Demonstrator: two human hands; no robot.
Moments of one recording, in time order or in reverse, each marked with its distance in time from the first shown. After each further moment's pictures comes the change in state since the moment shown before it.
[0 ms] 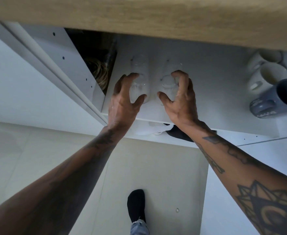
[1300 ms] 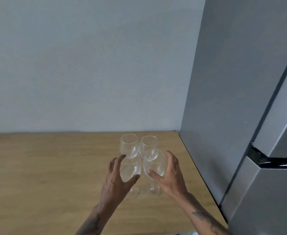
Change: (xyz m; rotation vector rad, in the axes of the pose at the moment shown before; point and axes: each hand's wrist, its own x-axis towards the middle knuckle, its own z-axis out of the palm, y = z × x) left_hand 0.144 0.351 -0.185 -0.175 0.012 0.186; right_hand 0.115 -0.225 -0.366 -0.063 0.180 0.022
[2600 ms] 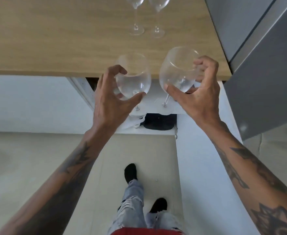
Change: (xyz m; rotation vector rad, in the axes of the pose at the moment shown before) left_hand -0.258 0.040 -0.026 -0.120 0.049 -0.109; right_hand -0.243 0.040 -0.048 0.232 0.095 -0.047
